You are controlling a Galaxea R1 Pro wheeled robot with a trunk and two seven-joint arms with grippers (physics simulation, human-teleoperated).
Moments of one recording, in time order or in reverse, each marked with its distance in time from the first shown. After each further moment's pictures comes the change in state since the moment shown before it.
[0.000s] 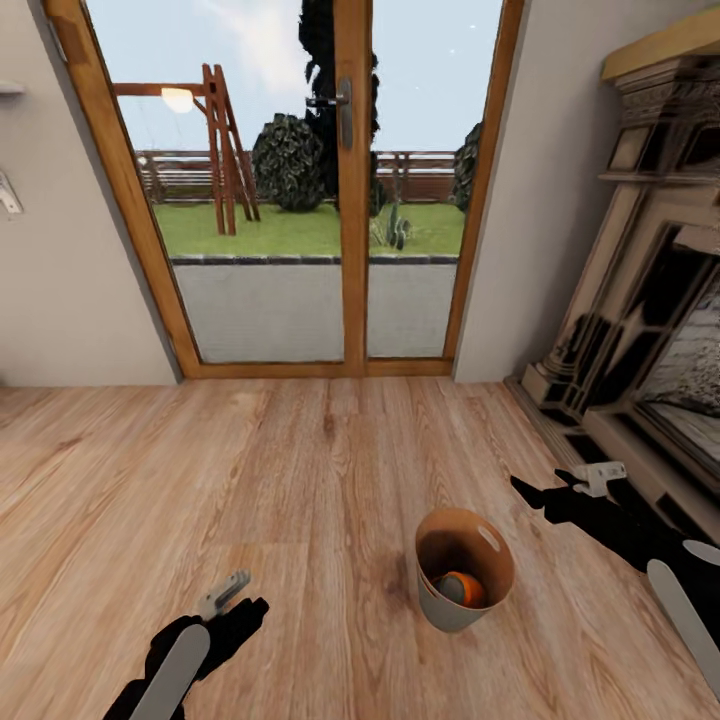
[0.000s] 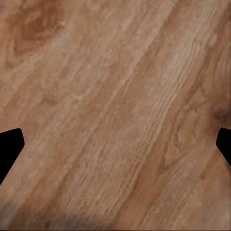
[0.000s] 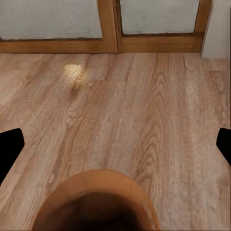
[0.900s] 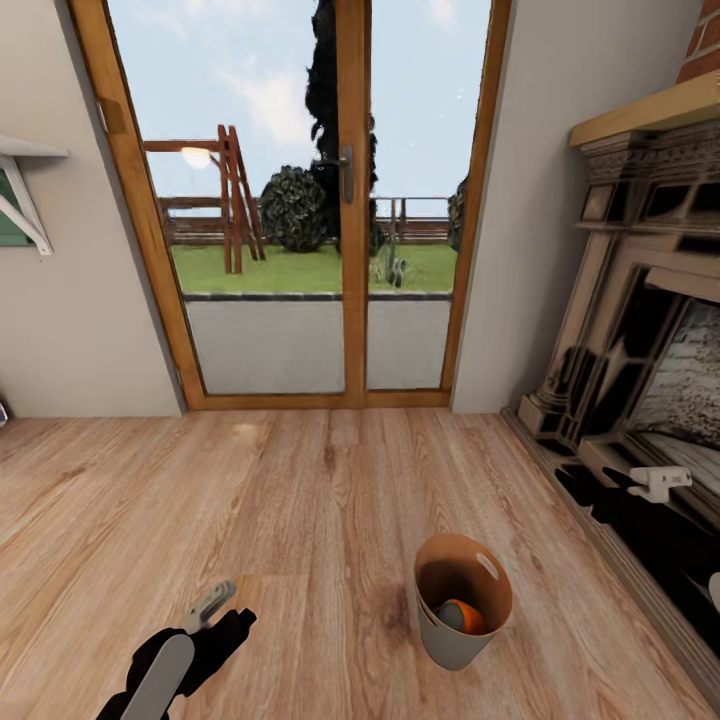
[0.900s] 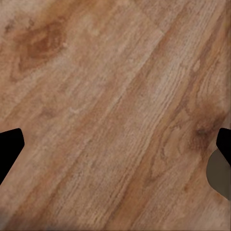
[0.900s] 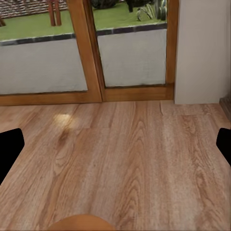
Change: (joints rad) left arm 0.025 0.000 0.081 0.030 0.003 0.013 -0.030; right arm 0.051 0.010 -0.225 0.000 0.001 -0.049 0.120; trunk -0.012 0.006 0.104
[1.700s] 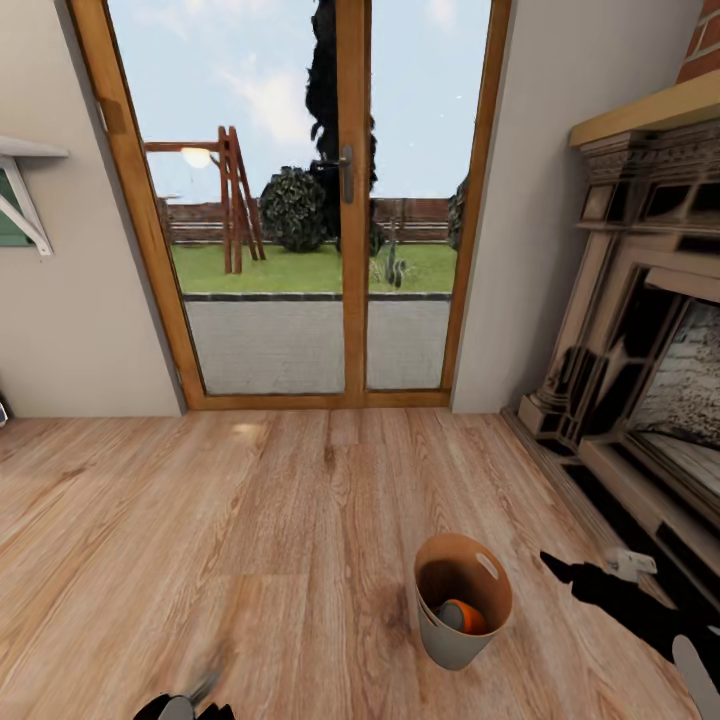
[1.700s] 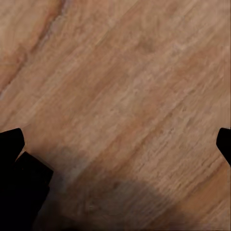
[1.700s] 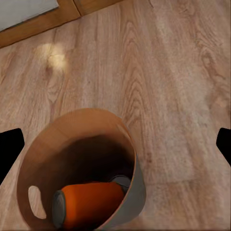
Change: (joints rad) left arm 0.000 0.005 -0.011 0.372 -0.016 -0.054 0.001; right arm 0.047 0.090 0.015 0.348 0.025 0.010 -0.010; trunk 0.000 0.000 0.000
